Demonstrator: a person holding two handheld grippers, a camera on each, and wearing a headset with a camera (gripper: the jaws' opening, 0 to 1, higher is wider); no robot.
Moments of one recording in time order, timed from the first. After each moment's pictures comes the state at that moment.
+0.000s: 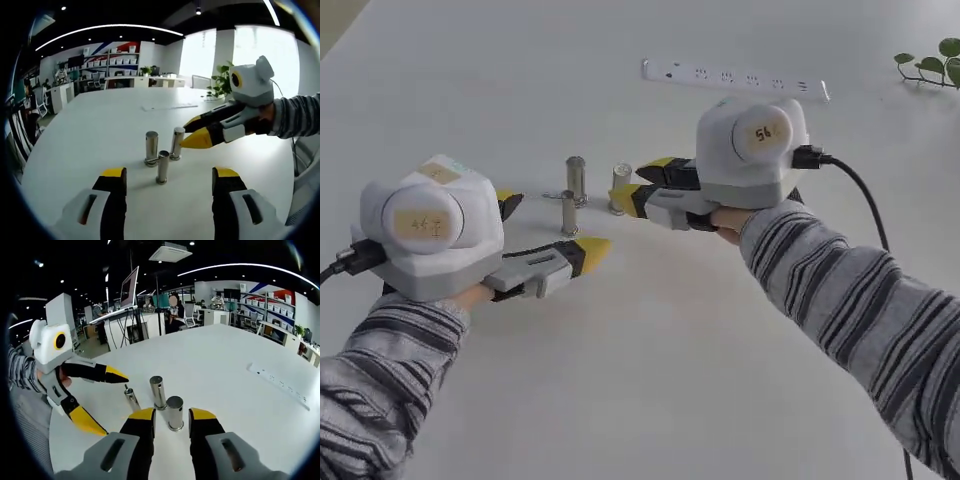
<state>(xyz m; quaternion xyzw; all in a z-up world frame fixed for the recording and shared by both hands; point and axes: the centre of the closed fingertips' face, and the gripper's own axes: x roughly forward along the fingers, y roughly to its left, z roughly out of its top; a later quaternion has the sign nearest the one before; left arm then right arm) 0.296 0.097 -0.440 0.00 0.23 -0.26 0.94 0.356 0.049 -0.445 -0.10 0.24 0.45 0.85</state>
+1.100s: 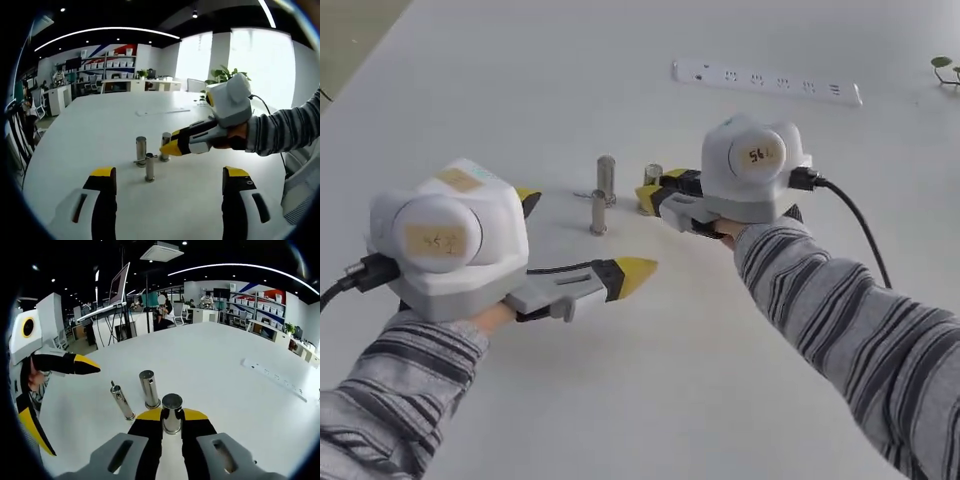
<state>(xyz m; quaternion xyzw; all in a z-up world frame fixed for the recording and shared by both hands) 0.272 0.089 -0.420 0.00 0.22 -0.27 0.94 0.360 0.052 -0.461 -0.11 0.25 0.40 0.88</state>
